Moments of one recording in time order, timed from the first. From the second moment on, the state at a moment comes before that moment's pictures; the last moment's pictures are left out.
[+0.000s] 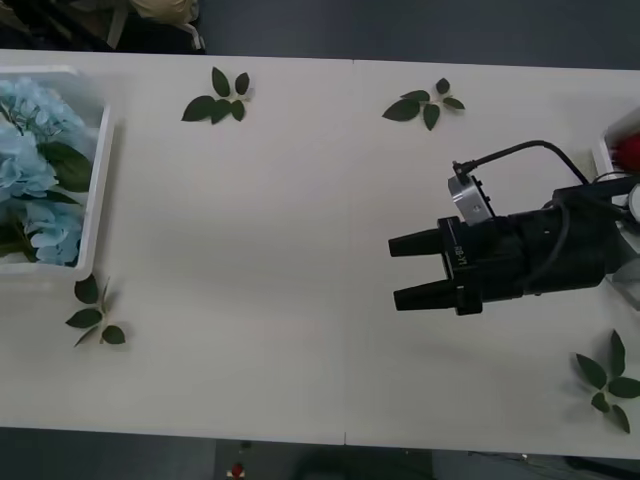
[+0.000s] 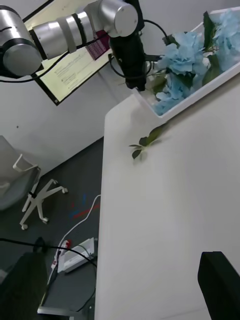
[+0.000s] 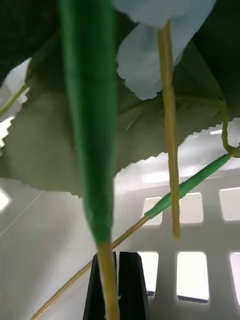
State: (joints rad) right arm -0.32 -0.82 0.38 -1.67 -2.12 1.16 2.68; left arm -0.66 0.82 0.00 -0.80 0.39 1.33 -2.17
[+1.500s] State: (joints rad) right arm -0.32 -0.78 0.38 -1.67 -2.09 1.08 2.68; left arm -0.68 0.81 0.15 -1.22 1.46 1.41 -2.33
